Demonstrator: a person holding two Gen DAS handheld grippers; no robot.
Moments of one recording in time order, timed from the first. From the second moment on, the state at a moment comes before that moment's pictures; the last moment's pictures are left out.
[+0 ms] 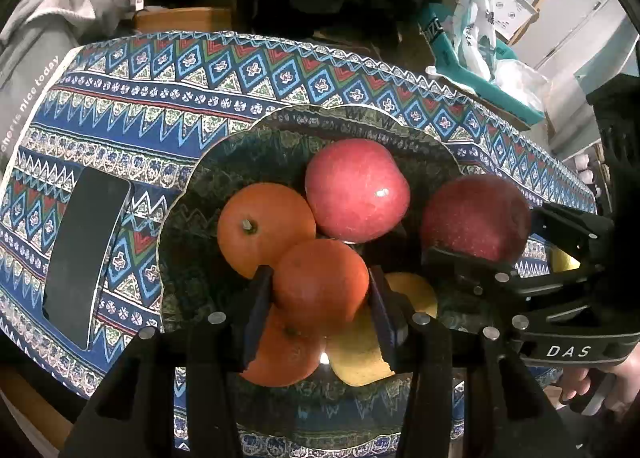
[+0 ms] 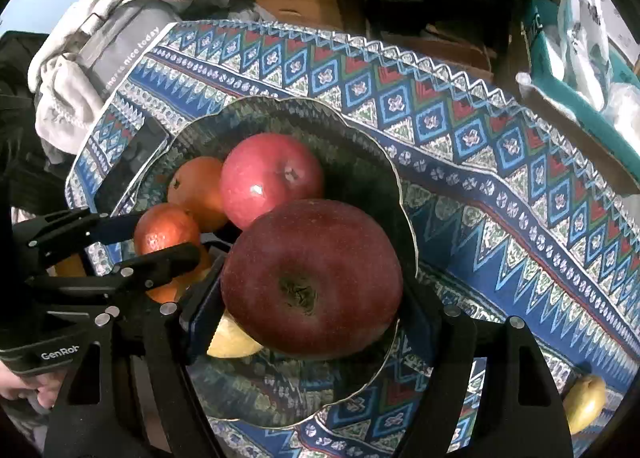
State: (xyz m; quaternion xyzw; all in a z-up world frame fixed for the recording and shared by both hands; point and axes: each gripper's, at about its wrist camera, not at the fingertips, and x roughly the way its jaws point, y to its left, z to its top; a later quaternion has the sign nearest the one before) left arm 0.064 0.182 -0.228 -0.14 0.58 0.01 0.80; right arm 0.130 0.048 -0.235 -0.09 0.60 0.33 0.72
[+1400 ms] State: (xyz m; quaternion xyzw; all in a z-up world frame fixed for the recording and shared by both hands) left arm 0.043 0.122 -0.137 -0.09 0.52 -0.04 0.85; right arm 0.100 -0.034 -0.116 -0.11 0.49 0.30 0.81
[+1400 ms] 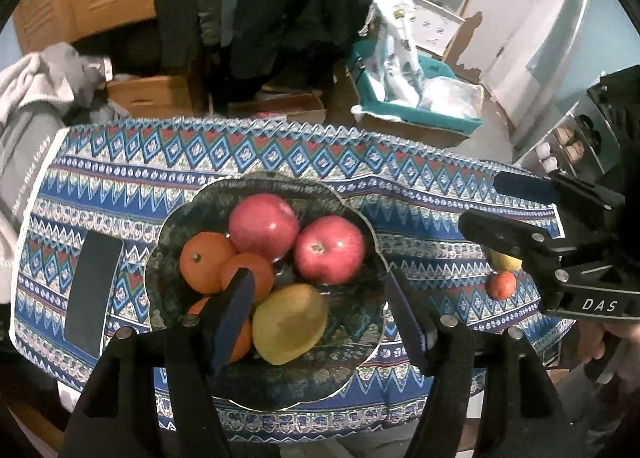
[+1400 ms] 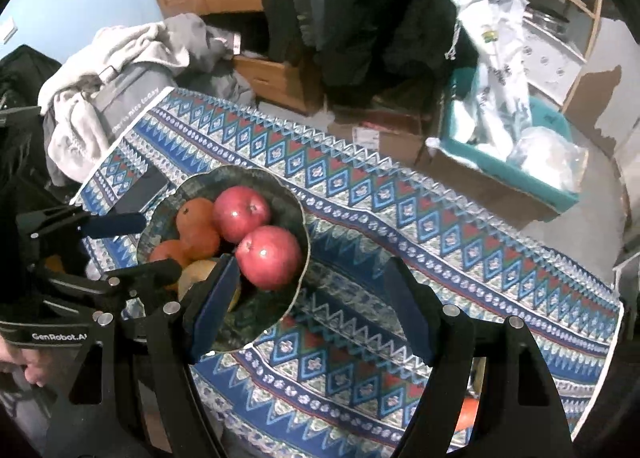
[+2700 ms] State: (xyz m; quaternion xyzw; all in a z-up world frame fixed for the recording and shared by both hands) left arm 0.059 -0.015 -0.111 0.00 0.50 -0.12 0.86; right arm 0.101 -0.213 -0.119 -0.06 0.50 0.20 0.84
